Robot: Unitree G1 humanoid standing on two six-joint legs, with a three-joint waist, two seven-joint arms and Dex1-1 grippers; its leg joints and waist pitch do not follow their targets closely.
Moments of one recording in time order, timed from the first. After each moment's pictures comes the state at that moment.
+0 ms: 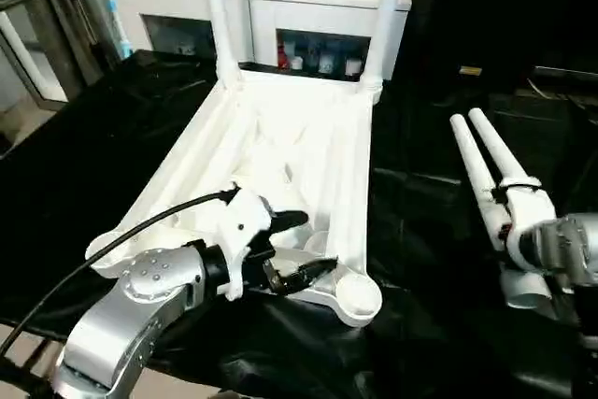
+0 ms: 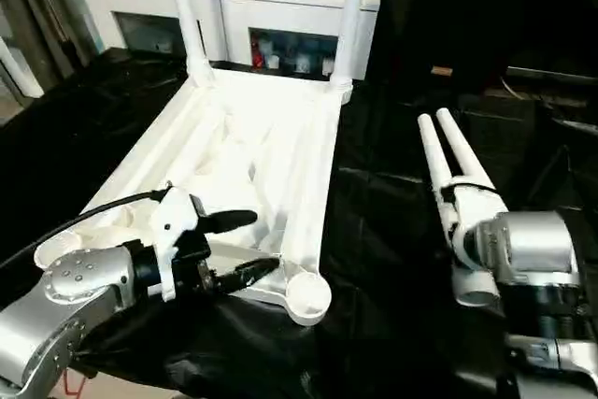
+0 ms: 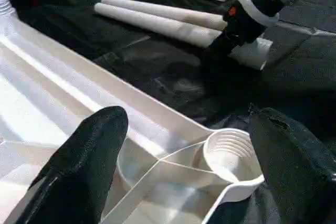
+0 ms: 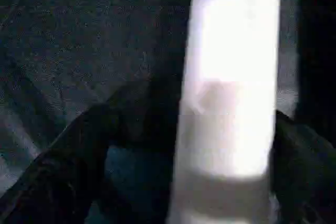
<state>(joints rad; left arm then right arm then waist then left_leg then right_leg) -0.12 0.43 -0.22 -0.44 -0.33 0.60 -0.76 -0.45 -0.52 -0.13 0.13 0.15 1.44 0.27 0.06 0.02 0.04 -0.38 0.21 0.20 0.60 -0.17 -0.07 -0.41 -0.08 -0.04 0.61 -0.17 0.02</state>
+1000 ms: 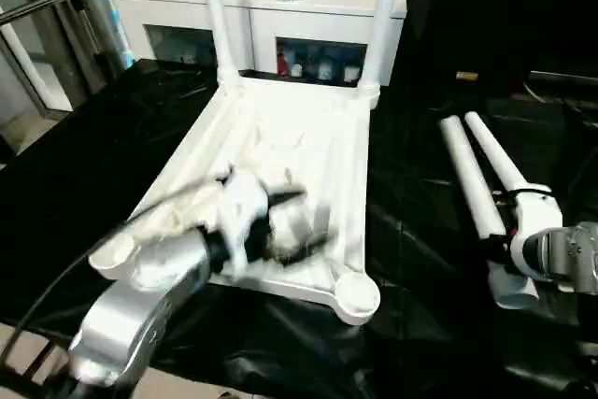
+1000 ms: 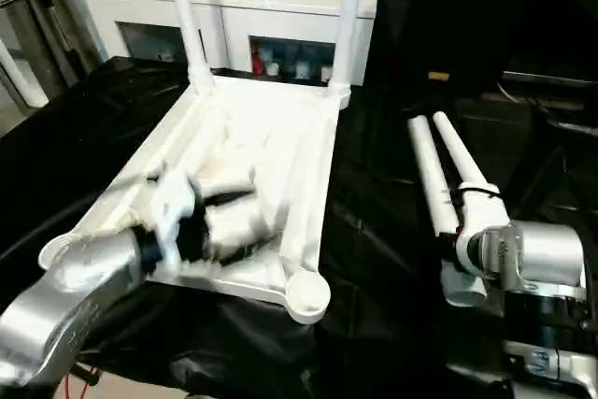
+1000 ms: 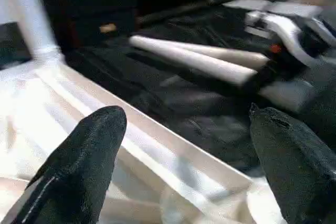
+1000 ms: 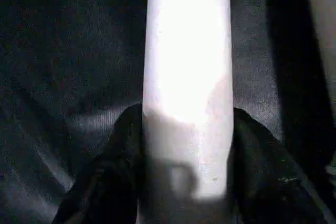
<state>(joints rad) -0.24 0.31 -0.15 -0.25 -0.32 0.46 -0.66 -0.42 -0.40 -0.35 0.12 0.18 1.32 0.22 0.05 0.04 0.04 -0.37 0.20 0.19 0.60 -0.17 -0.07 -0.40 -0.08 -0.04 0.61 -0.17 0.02</state>
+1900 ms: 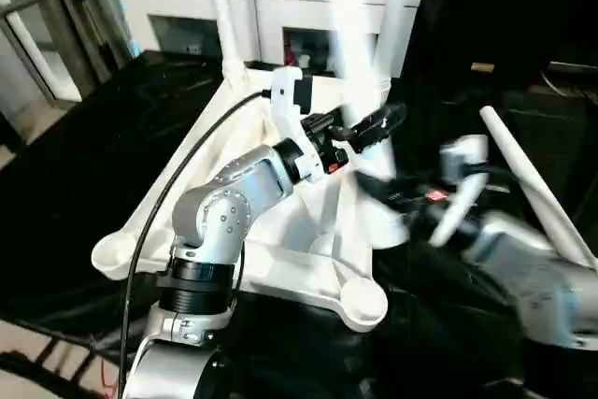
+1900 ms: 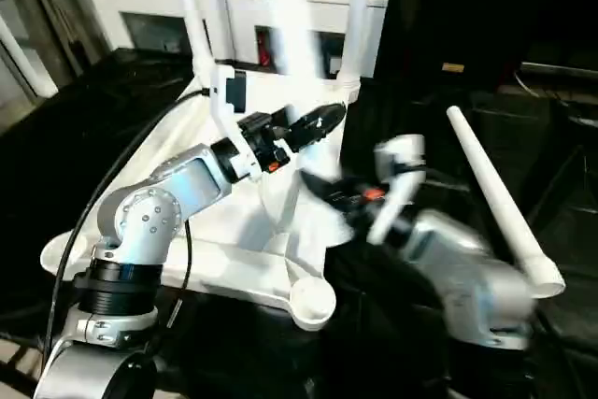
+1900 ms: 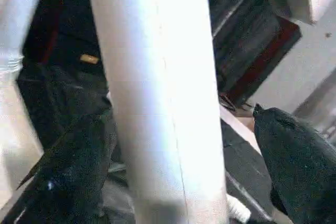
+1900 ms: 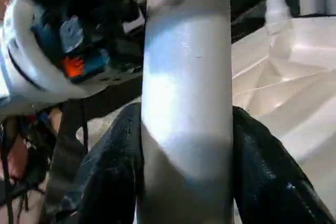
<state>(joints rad) -0.64 -0.07 0.04 0.06 -0.63 0.76 -0.39 -0.27 -0.22 -0.13 -0.23 0.50 0.81 0.75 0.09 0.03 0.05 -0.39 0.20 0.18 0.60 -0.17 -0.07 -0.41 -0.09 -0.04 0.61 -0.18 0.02</state>
